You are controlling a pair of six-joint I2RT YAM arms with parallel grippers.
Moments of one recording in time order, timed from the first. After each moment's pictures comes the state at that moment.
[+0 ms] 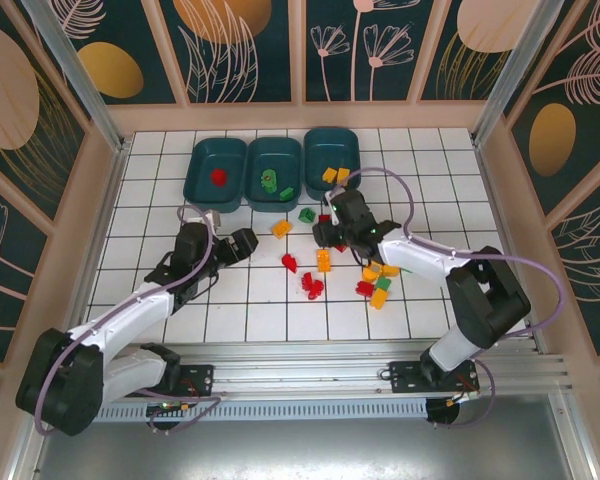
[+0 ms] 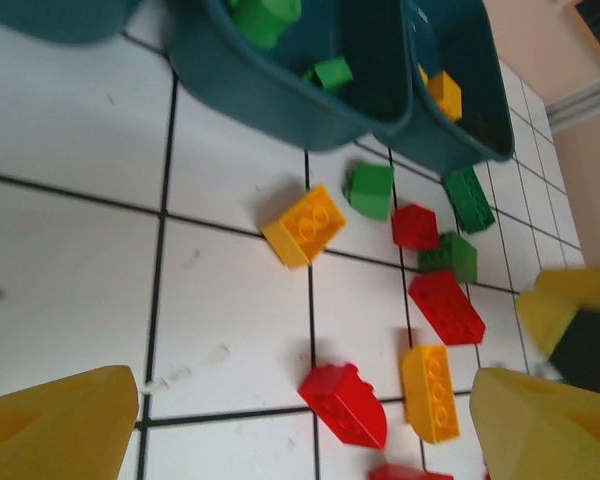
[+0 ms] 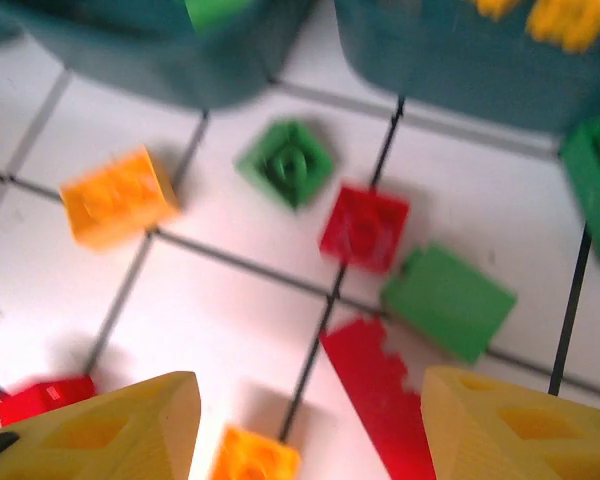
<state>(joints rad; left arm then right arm) -0.43 1.11 0.50 0.08 0.12 -0.78 0.65 1.57 0.92 -0.17 0.08 0.23</state>
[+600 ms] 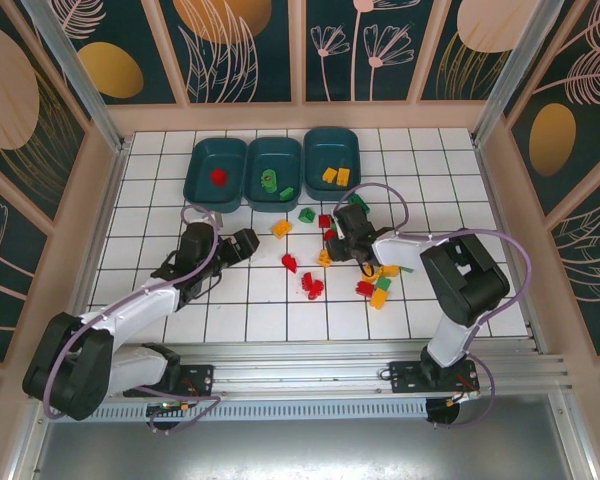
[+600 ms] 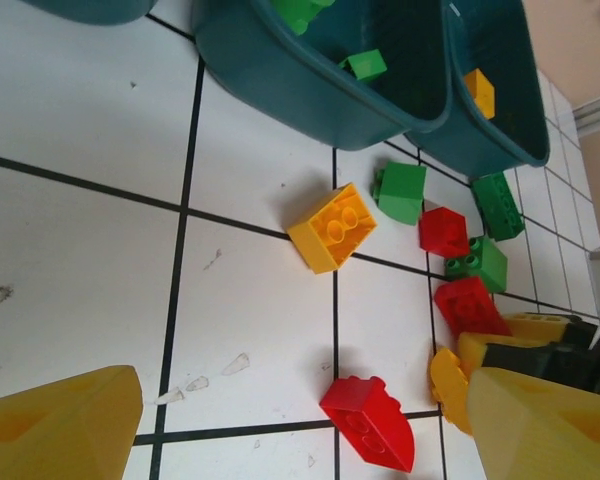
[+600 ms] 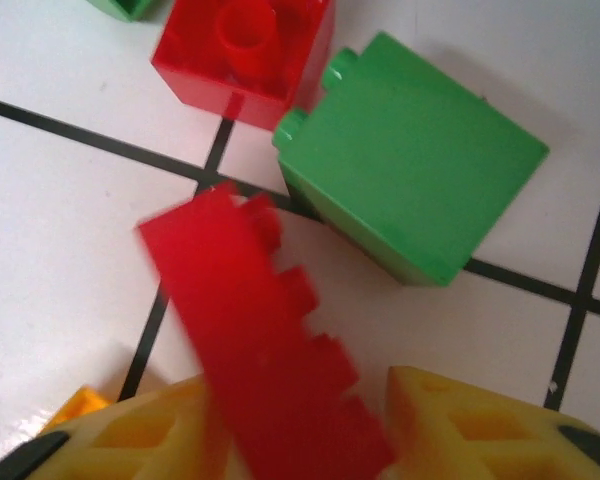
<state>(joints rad) -0.43 1.19 0.48 0.14 0.12 -0.81 0.59 1.73 0.87 -0.11 0.08 0.18</state>
